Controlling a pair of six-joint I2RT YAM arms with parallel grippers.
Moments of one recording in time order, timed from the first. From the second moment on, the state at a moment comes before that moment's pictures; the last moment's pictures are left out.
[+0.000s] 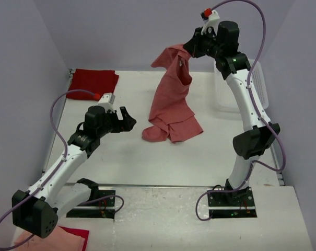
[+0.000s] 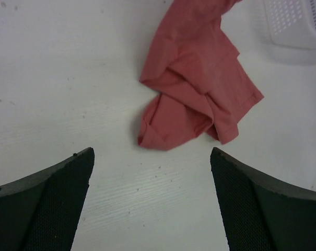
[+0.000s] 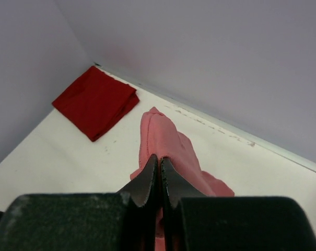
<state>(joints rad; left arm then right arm) -0.36 0.96 0.76 -0.25 0.11 -0.46 0.27 1.88 2.19 -0.49 -0.40 0.13</state>
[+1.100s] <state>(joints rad) -0.43 1.62 0.84 0.00 0.14 -0.52 0.18 1.96 1.97 -0.39 -0.39 0.15</state>
